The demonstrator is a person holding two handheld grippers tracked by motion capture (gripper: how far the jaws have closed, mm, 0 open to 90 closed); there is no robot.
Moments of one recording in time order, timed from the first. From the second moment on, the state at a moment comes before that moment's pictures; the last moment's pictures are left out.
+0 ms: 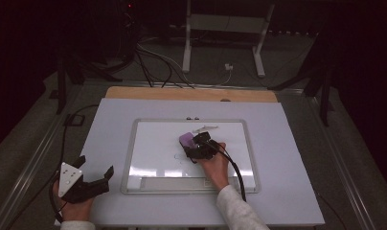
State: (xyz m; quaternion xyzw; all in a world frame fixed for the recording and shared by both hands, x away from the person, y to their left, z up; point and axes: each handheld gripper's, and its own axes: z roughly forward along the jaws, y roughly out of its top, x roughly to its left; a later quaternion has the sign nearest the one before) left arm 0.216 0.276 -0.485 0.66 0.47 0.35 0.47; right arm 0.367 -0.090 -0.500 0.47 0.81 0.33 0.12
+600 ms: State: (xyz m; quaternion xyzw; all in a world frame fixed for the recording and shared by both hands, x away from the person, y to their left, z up) left arm 0.215 0.277 -0.484 0.66 0.47 0.35 0.47; right arm 0.357 -0.079 -0.501 0.45 0.82 0.34 0.12
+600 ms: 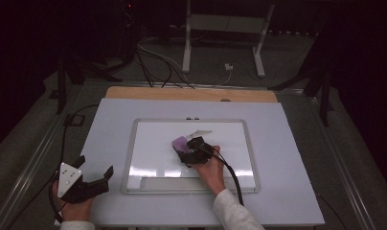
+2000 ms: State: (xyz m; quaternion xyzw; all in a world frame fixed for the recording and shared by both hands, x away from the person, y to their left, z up) left arm 0.216 0.275 -0.485 0.66 0.47 0.35 0.47; right arm 0.358 -0.070 -0.501 0.43 0.83 0.35 0.10
